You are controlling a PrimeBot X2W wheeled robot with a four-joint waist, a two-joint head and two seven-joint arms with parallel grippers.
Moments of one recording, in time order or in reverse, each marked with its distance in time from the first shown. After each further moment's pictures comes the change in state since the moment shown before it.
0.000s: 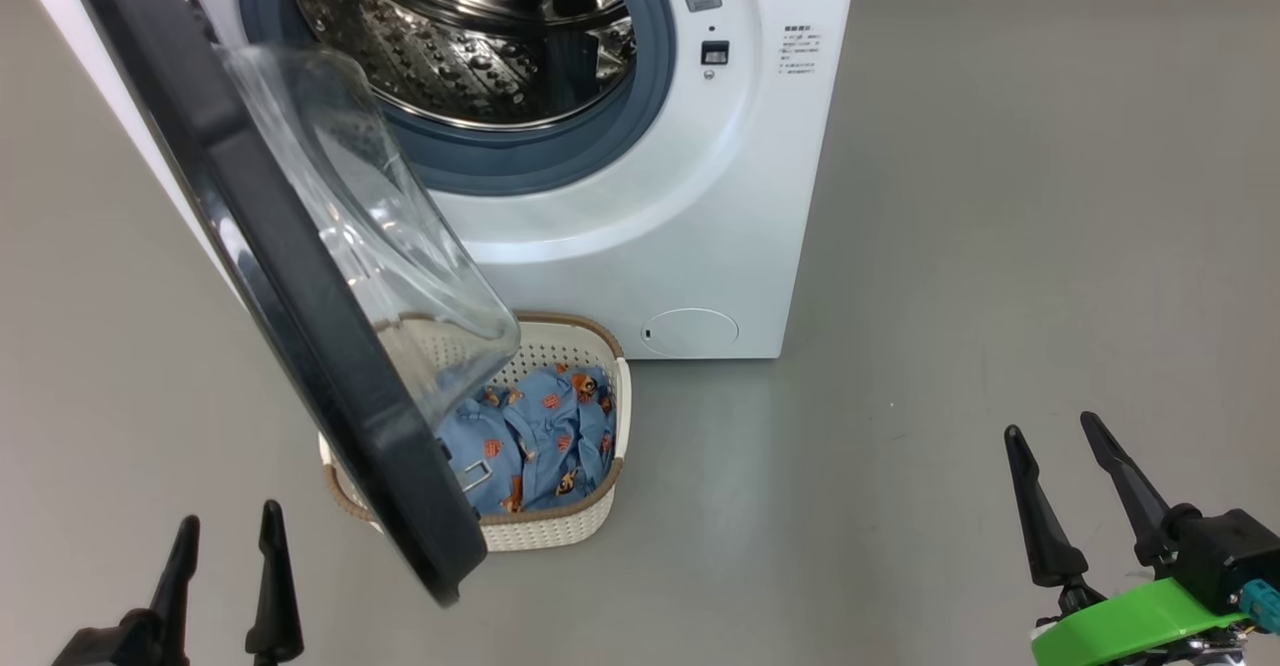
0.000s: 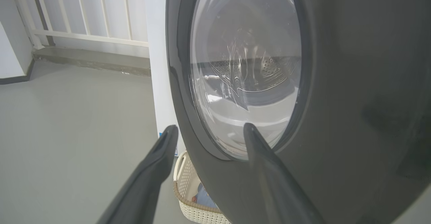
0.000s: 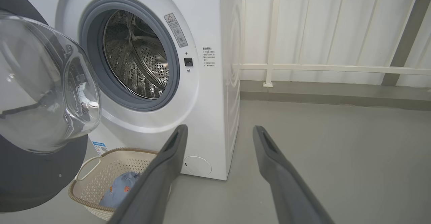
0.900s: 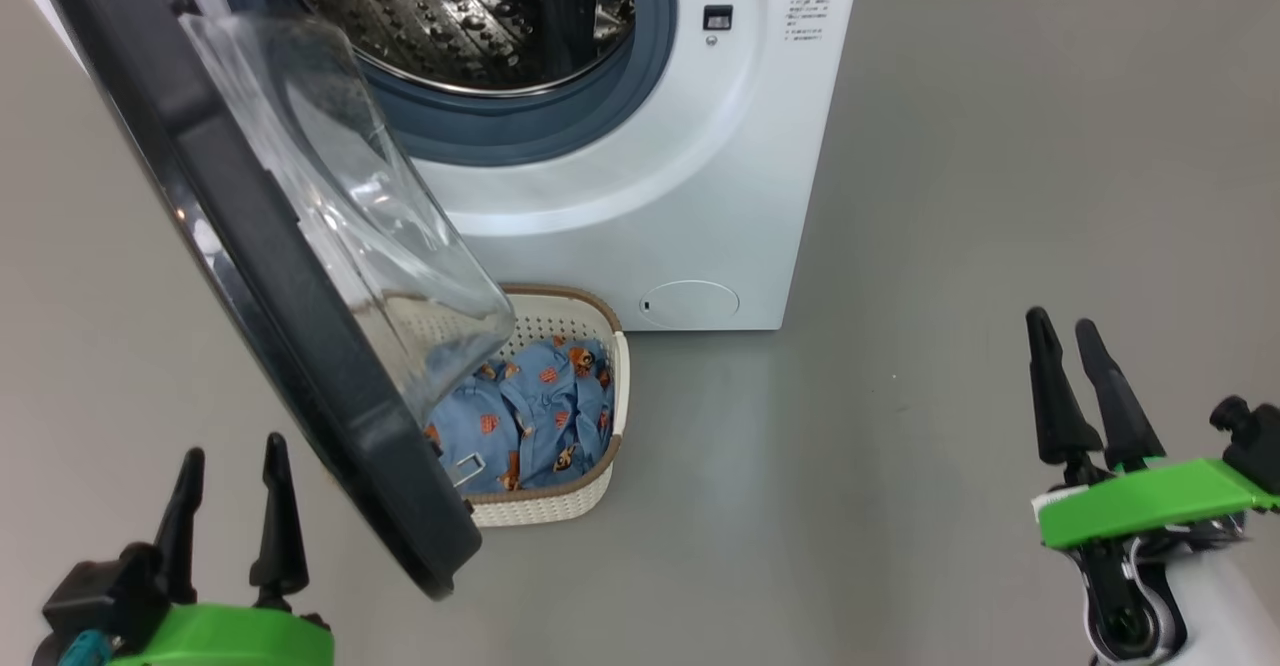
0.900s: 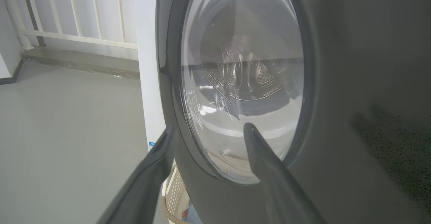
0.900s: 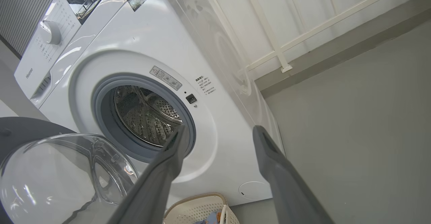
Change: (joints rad) left arm -0.117 0.000 -0.020 0.044 -0.025 0.000 0.000; right arm -0.255 -0.045 0.100 0.200 0.620 0.000 0.000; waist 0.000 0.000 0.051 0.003
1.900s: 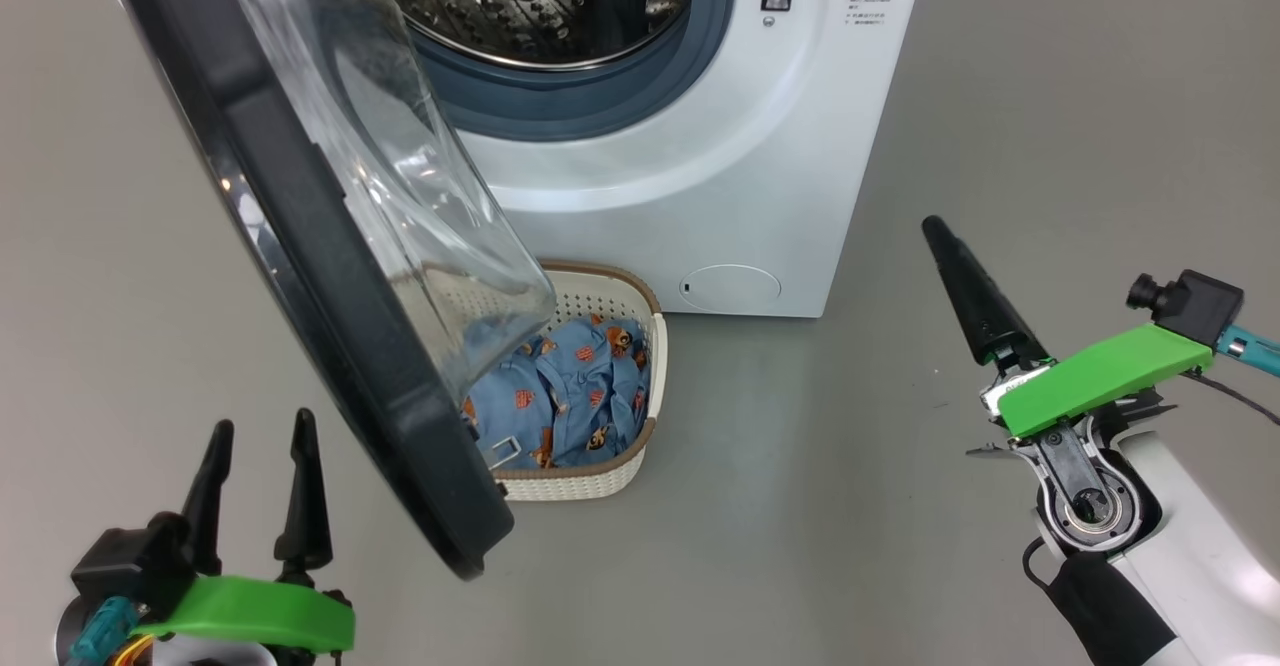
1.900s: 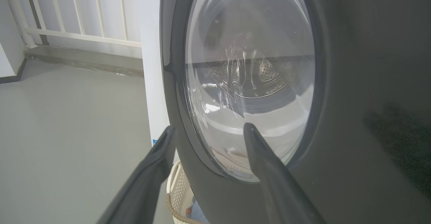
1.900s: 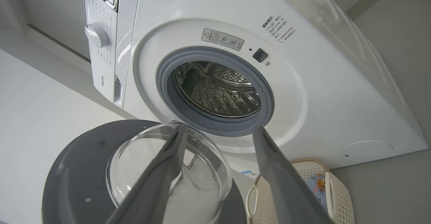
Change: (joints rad) left arm -0.044 0.009 -0.049 0.024 -0.010 0.000 0.000; right arm -0.221 -0.112 0.309 0.049 0.563 0.000 0.154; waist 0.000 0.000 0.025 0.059
